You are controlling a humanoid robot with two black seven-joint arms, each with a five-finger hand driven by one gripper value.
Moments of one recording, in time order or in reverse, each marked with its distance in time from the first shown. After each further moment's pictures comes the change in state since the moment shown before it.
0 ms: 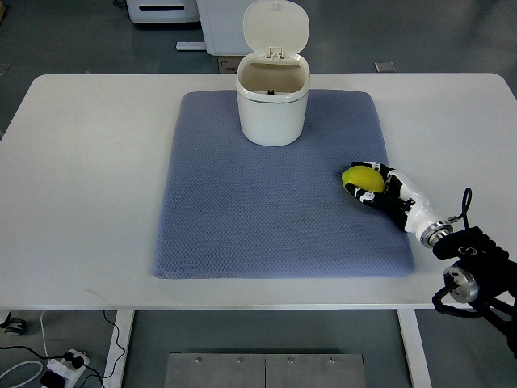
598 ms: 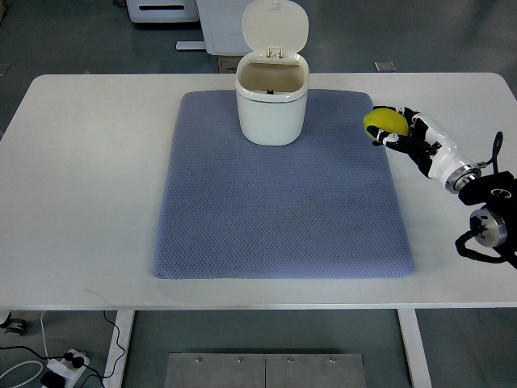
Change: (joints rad) left arm 0.000 0.000 0.000 0.000 0.000 0.000 0.001; right arm 0.203 -0.107 0.002 0.013 0.118 0.015 -0.054
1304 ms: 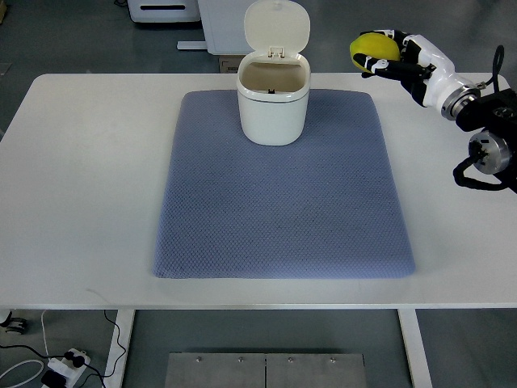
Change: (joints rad) left arm 0.000 0.000 0.000 0.000 0.000 0.000 0.000; right arm 0.369 0.001 -0.234 -0.035 0.167 -0.020 -0.060
